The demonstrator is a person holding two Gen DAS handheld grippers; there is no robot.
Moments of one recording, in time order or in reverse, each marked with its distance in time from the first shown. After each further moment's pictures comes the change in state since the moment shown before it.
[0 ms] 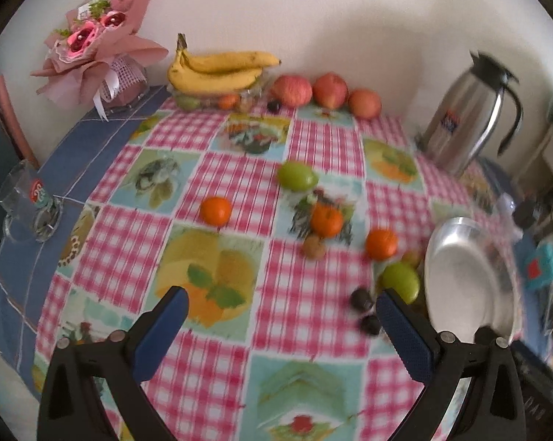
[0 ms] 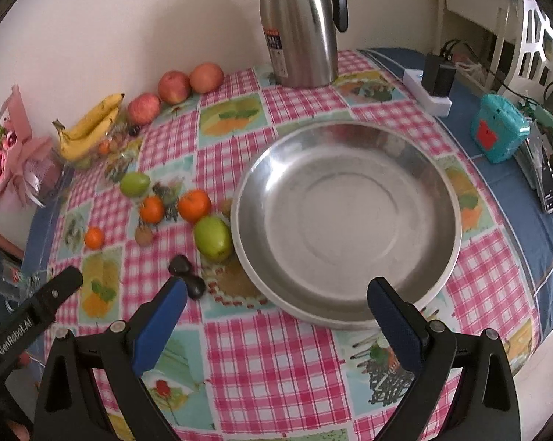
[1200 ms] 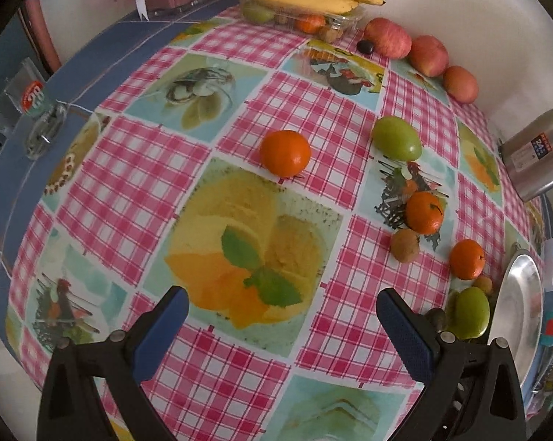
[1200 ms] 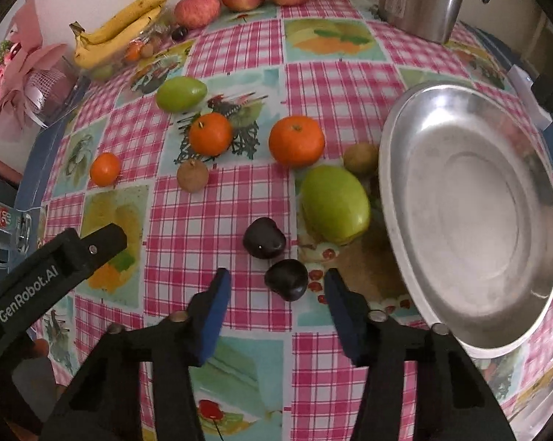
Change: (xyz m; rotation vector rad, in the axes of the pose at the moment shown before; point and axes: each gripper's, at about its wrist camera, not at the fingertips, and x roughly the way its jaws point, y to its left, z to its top) left arm 0.085 0.060 -0.004 -0.241 0.254 0.081; right arm 0.095 0.101 -0.007 -0.188 0.257 0.040
